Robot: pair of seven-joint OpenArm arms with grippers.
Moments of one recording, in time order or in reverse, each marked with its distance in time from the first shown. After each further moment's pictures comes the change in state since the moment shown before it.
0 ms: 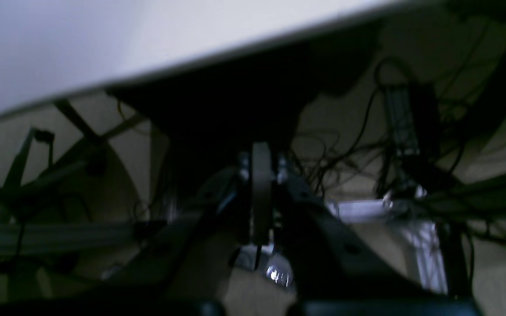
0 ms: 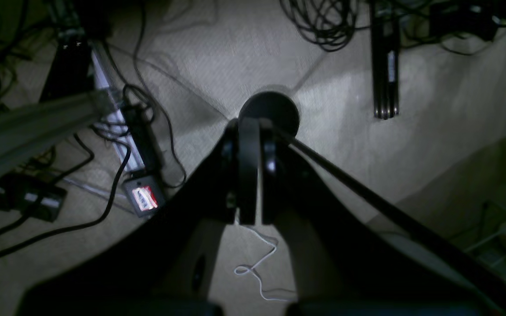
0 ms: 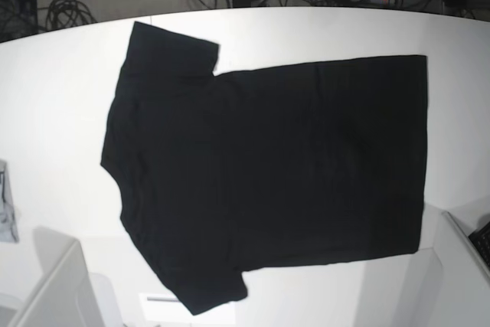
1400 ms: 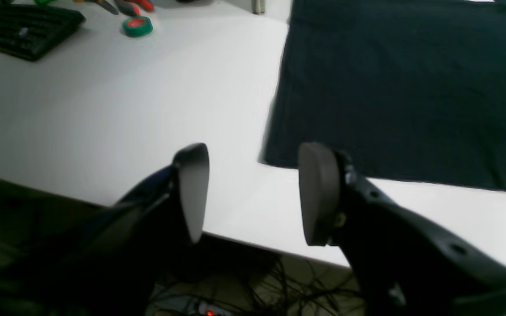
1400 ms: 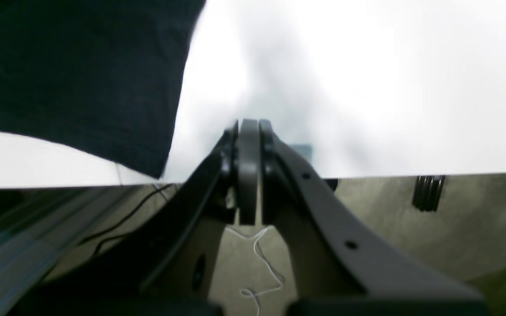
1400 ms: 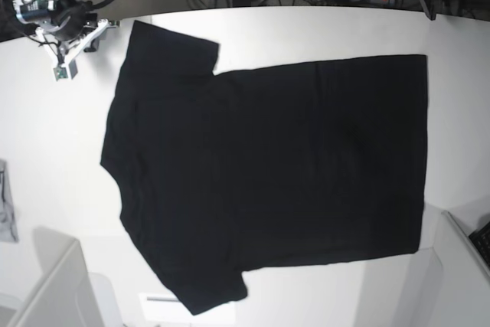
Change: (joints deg) left arm 3.9 -1.9 -8.7 18.7 -27.1 -4.8 0.9; right arm 30.5 -1.7 21.6 18.9 19.1 39.7 -51.5
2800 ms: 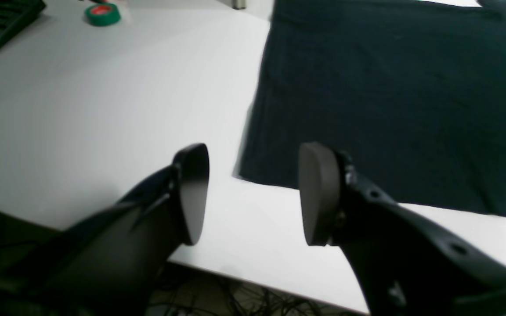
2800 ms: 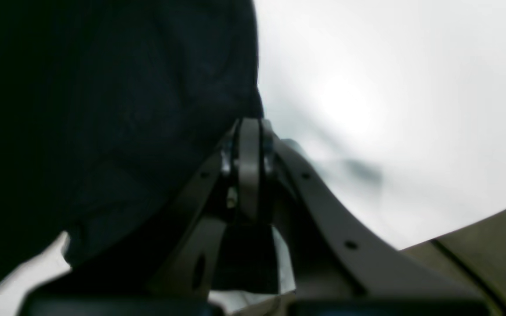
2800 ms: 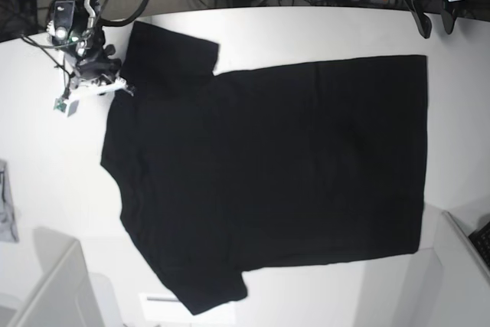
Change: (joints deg) left arm -6.8 -0.2 -0.4 -0.1 -0.4 -2.1 6.9; right arm 0.8 12.6 -32.7 -0.2 0.3 -64.8 13.9
